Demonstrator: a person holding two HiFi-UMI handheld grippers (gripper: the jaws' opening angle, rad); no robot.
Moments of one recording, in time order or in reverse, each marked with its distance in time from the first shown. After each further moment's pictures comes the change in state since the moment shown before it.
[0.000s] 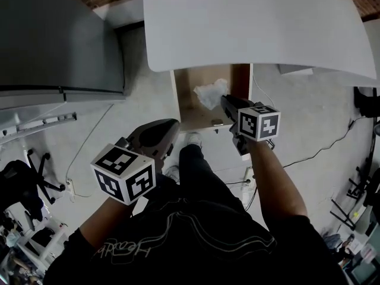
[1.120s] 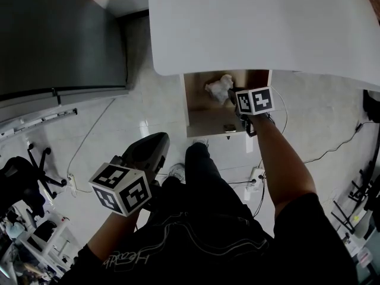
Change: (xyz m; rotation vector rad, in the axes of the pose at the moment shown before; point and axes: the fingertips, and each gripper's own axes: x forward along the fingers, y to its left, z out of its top) left arm 0.002 0.080 -0.047 -0.197 0.020 0.135; right arm 0.119 -0.089 -0.042 -0.106 0.310 -0.107
